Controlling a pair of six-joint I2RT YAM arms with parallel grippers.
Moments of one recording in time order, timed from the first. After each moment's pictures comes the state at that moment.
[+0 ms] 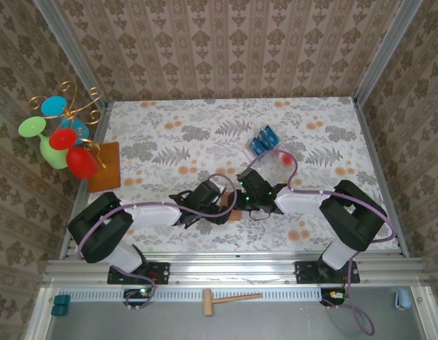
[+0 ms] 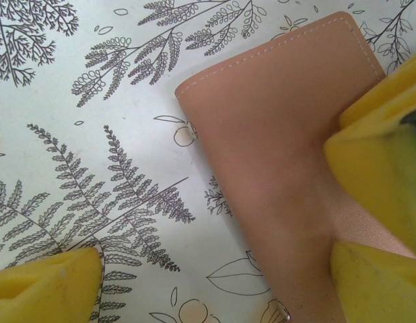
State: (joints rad) left arm -0.95 1.52 0.63 -0.08 -0.08 -0.32; right arm 0.76 1.64 0.77 -0.07 -0.14 0.81
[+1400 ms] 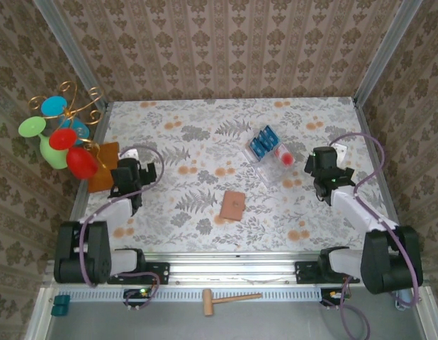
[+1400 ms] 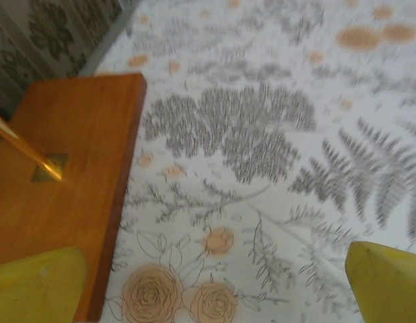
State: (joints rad) left arm -0.07 1.30 0.44 0.31 -0.25 -0.03; right arm 0.08 1.23 0.62 -0.14 0.55 0.33
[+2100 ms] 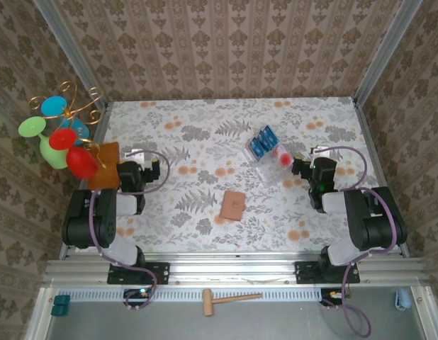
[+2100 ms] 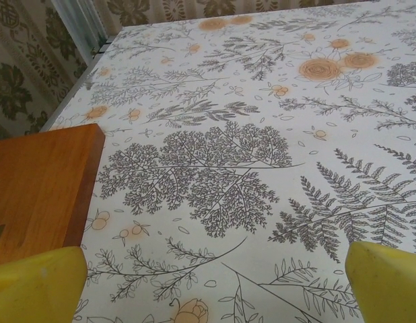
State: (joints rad) left arm -0.04 1.56 0.39 0.80 -0.13 0.08; right arm 0.03 1.54 0.40 0.72 0.21 0.08
